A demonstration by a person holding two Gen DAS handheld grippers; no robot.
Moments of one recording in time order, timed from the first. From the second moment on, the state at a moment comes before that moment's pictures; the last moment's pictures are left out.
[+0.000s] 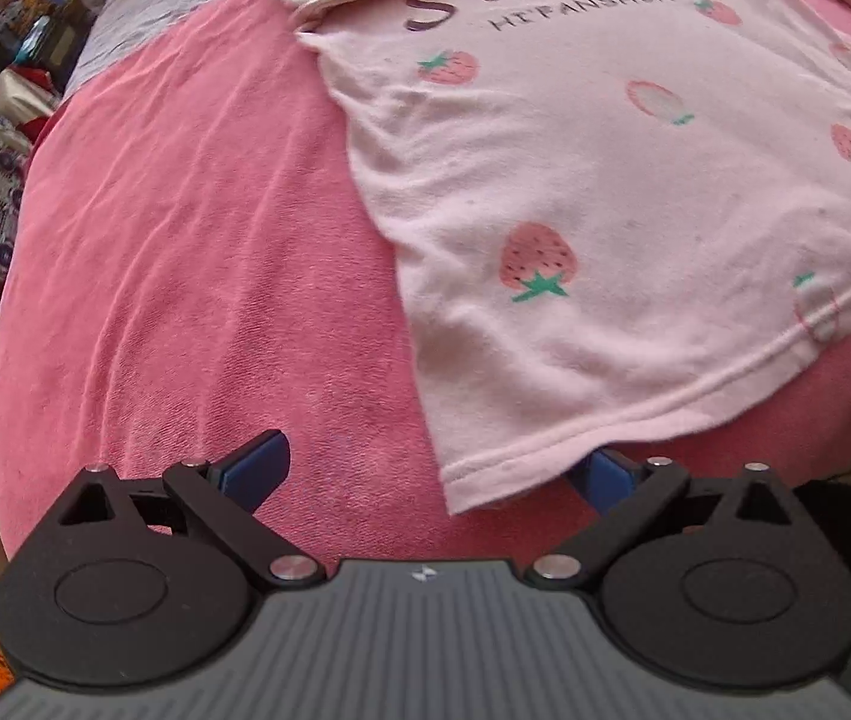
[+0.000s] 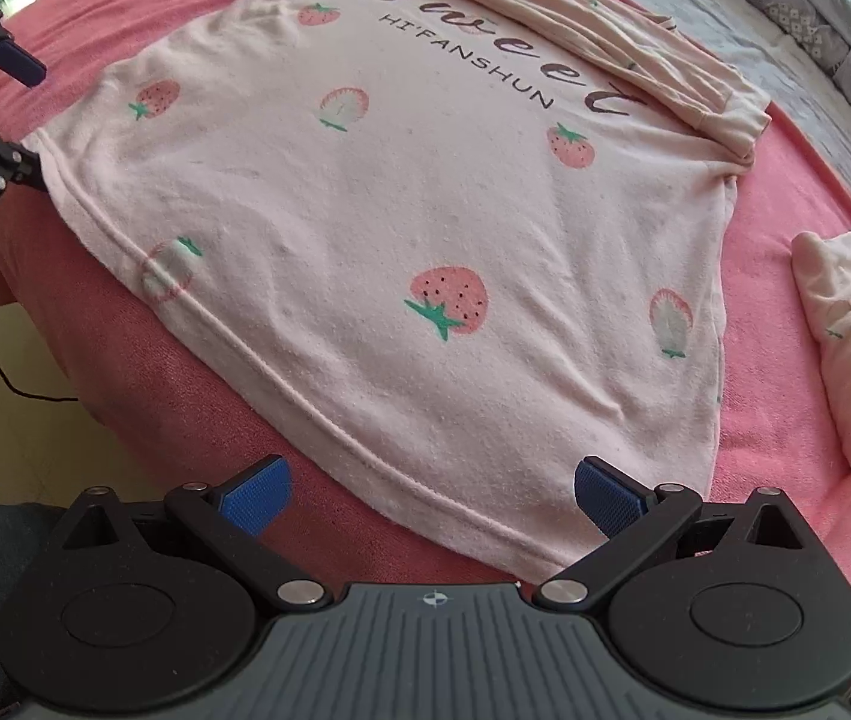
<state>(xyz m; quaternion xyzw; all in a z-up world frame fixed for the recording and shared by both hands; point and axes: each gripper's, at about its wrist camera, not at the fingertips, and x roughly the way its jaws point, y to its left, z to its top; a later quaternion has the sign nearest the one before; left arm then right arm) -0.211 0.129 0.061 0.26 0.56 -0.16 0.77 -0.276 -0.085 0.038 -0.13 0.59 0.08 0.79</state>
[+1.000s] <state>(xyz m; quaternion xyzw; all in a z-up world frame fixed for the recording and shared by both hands) -0.142 0.151 0.043 0.18 0.58 -0.15 0.78 -0.235 -0.029 0.046 -0.03 0.52 0.10 0.85</state>
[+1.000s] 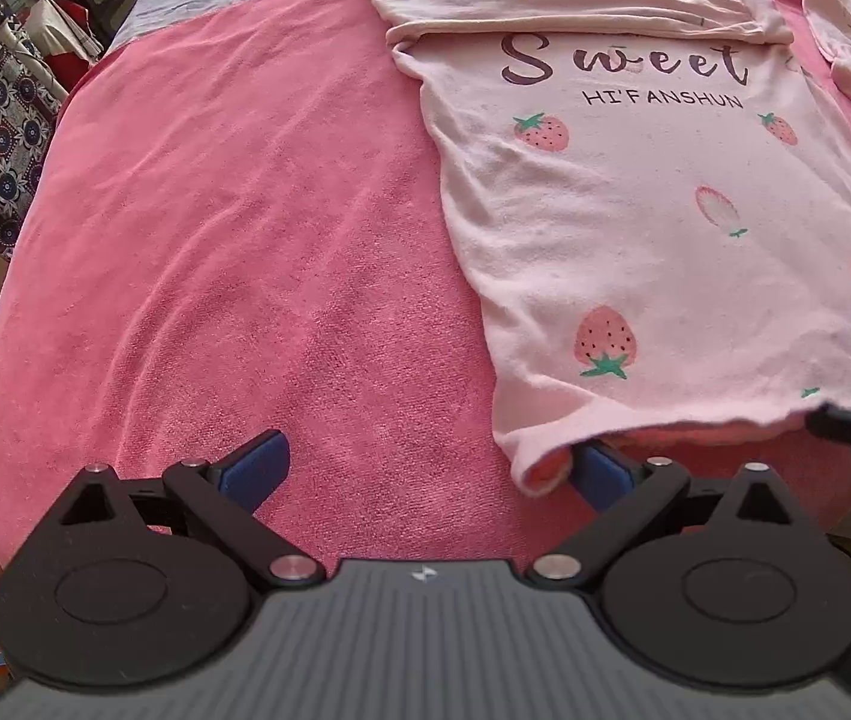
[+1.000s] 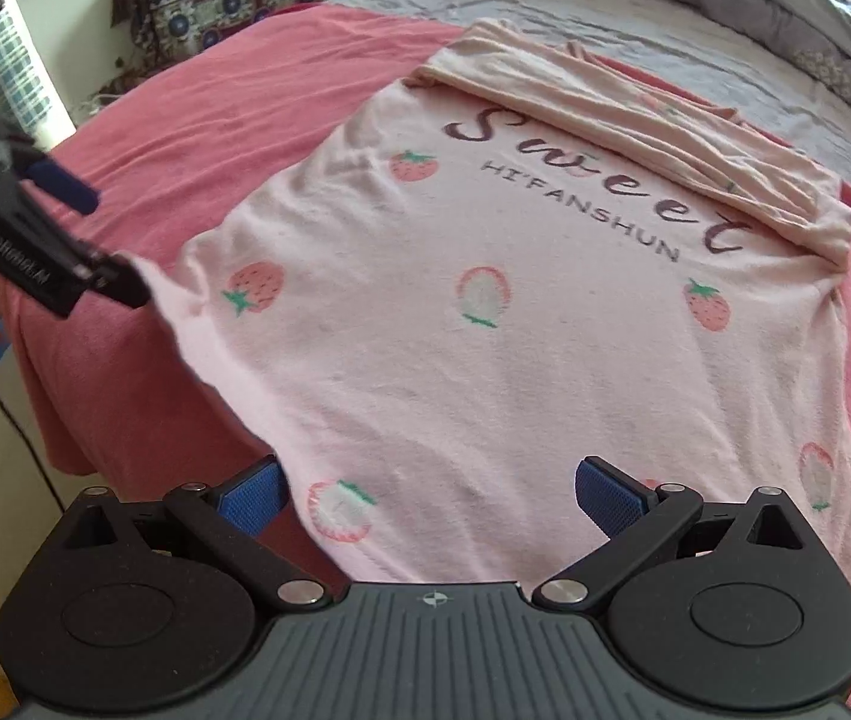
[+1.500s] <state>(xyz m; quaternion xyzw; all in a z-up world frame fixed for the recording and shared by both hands) -0.157 0.119 0.038 0.21 0.57 -0.22 0.76 -0.225 -0.044 0.038 -0.04 0.52 0.06 0.85</state>
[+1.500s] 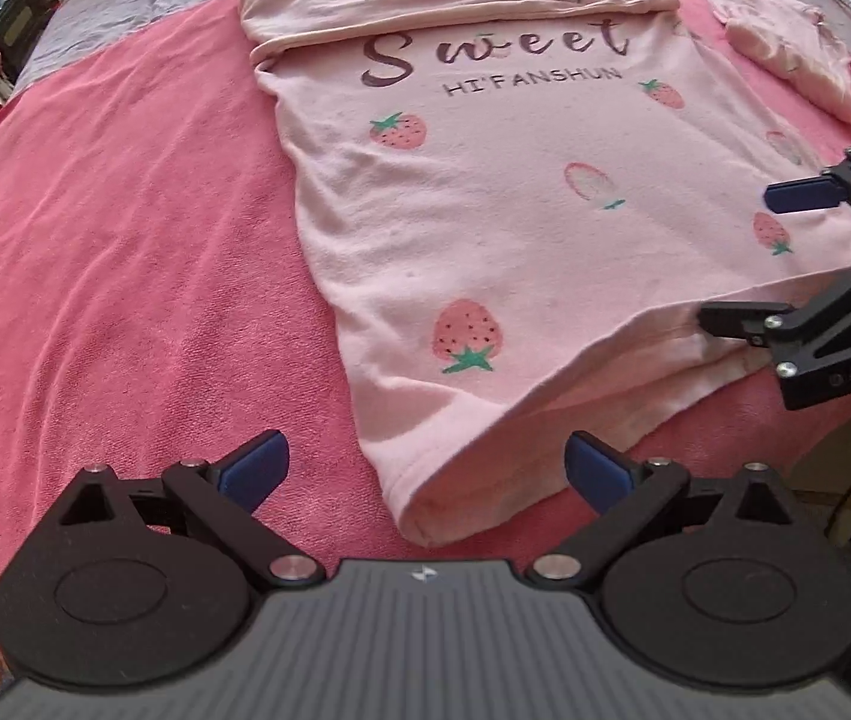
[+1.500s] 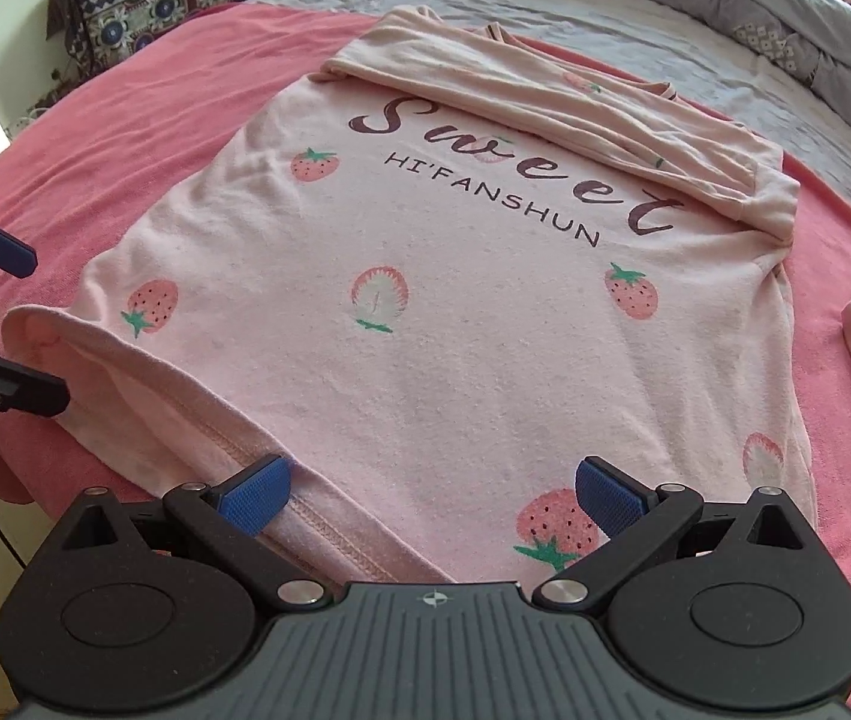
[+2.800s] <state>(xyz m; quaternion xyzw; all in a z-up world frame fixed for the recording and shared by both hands) -0.149 0.166 0.039 0.18 0.57 -0.07 0.80 -0.246 0.007 0.025 -0.14 0.41 -0.02 0.90</state>
